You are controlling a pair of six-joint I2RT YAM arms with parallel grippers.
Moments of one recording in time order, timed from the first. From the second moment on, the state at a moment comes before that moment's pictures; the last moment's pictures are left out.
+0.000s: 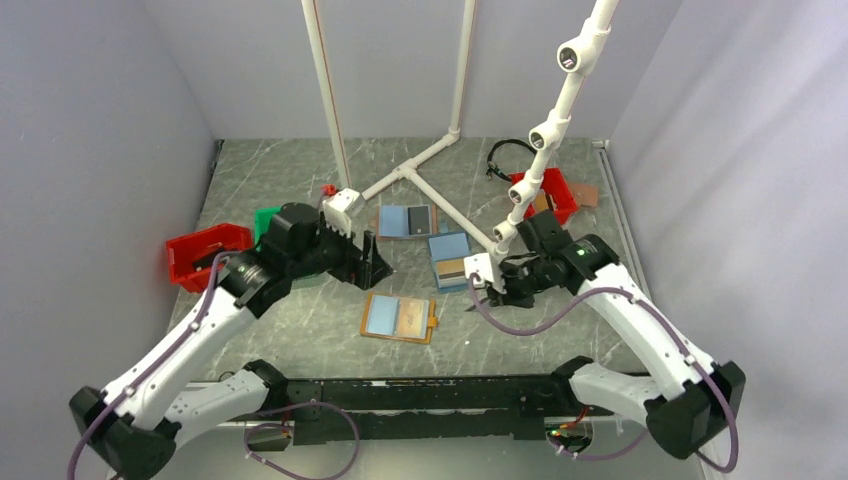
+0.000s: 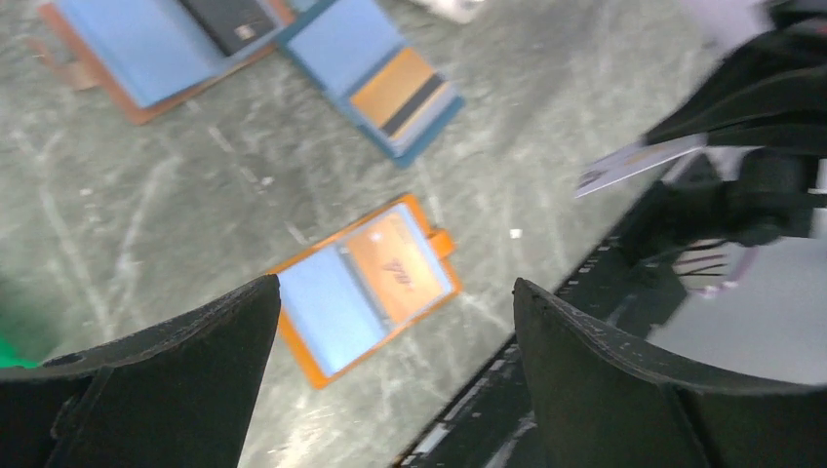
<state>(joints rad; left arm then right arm) -0.61 0.91 0.94 -0.51 0.30 -0.31 0.55 1.10 1.03 -1.11 -0.62 -1.04</state>
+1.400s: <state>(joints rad) -0.50 0.96 0.85 -0.61 0.13 -0.13 -0.35 1.58 1.35 -0.55 -0.54 -0.30</state>
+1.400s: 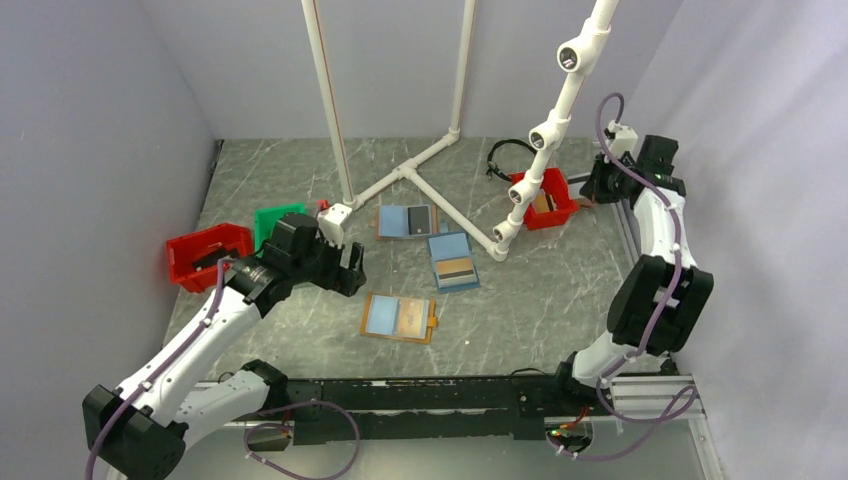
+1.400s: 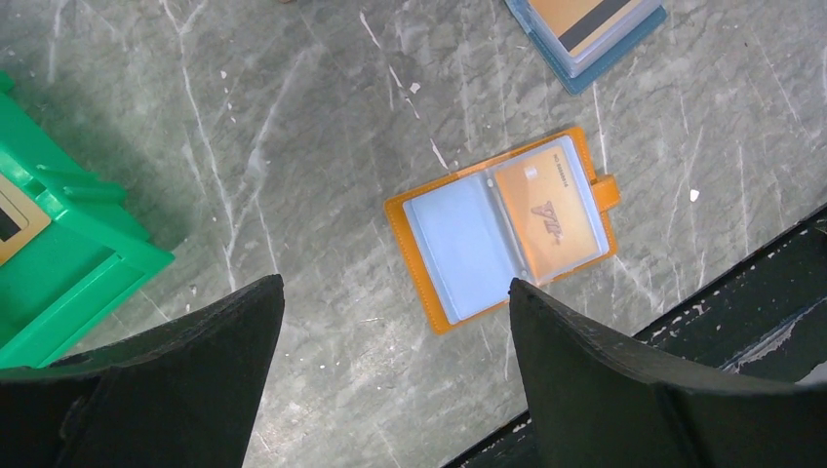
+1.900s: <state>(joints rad) -0.47 0.96 0.85 -0.61 0.13 -0.13 -0.23 1.92 1.61 -0.56 -0.53 -0.10</state>
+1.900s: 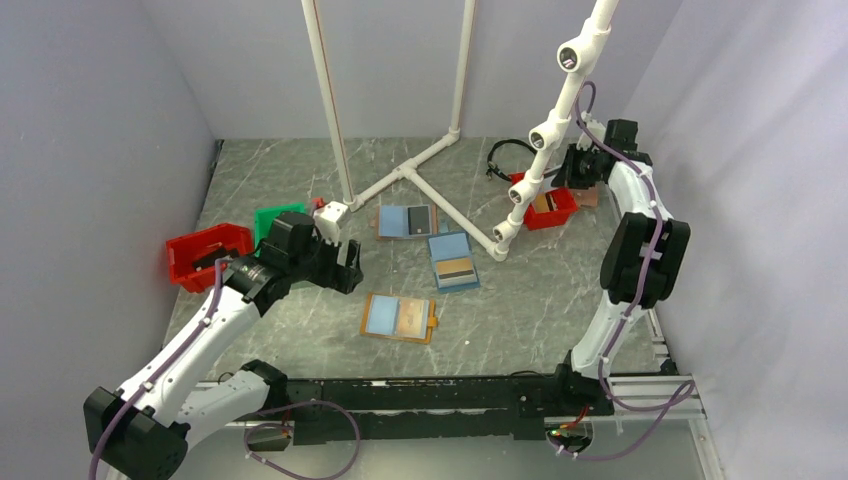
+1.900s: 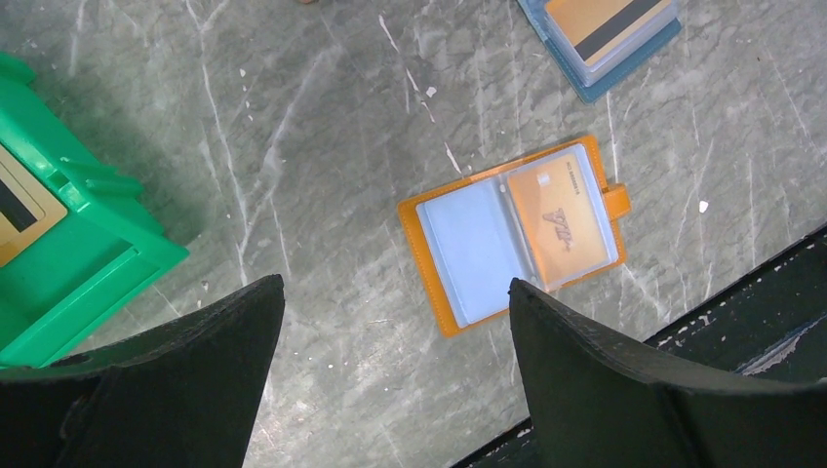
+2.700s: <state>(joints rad) -0.37 0.96 0.84 -0.58 0.28 -0.18 -0.23 1.53 1.34 -0.59 -0.46 -0.24</state>
